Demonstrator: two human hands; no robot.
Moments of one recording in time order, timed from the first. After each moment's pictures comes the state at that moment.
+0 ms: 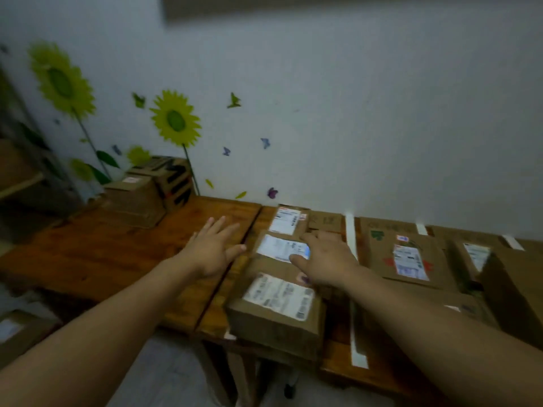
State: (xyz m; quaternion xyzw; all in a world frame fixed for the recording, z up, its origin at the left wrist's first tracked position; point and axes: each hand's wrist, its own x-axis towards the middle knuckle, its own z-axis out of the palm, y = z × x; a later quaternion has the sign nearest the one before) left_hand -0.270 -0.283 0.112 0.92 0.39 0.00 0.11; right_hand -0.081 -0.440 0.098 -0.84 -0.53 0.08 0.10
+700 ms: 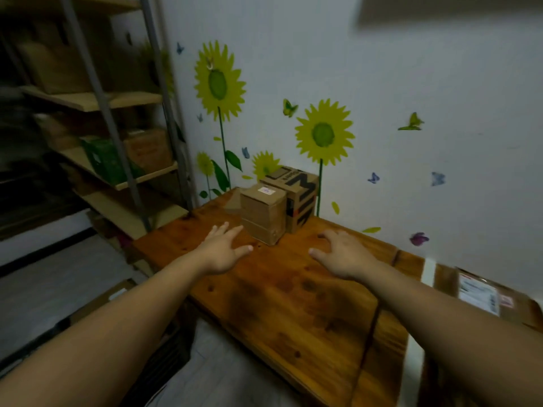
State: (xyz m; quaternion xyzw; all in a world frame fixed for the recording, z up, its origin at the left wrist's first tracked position) left_hand -0.525 -0.004 0.117 0.79 0.57 0.05 0.23; right_hand -0.280 -0.084 0.114 -0.77 -0.61 0.14 0.10
